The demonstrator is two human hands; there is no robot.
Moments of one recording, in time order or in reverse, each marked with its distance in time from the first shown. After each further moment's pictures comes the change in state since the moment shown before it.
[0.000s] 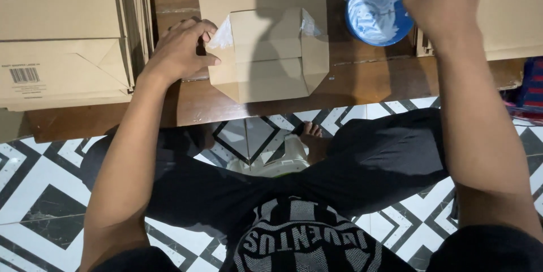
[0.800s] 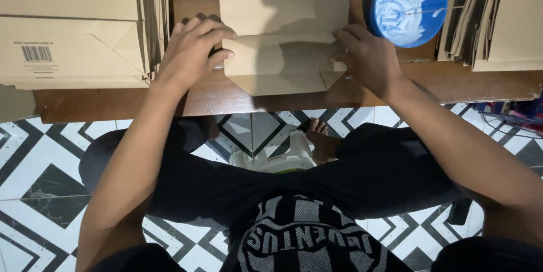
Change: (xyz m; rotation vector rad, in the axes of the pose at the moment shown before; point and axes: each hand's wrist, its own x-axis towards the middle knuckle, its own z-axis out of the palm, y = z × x) left_hand -0.035 -0.006 0.009 0.154 0.287 0.287; right_hand -0.036 -0.114 0.051 0.359 -0.367 -0.012
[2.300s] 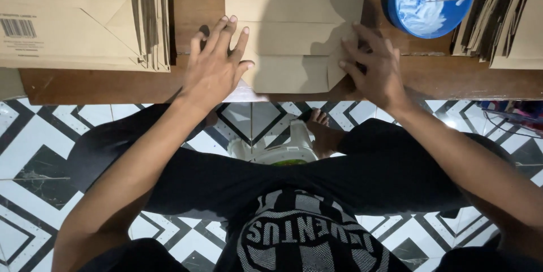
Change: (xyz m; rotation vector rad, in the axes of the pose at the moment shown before) left_hand -0.037 0.032 0.052 0.300 0.011 0.015; right_hand -0.034 -0.023 0.008 0.263 -0.065 0.155
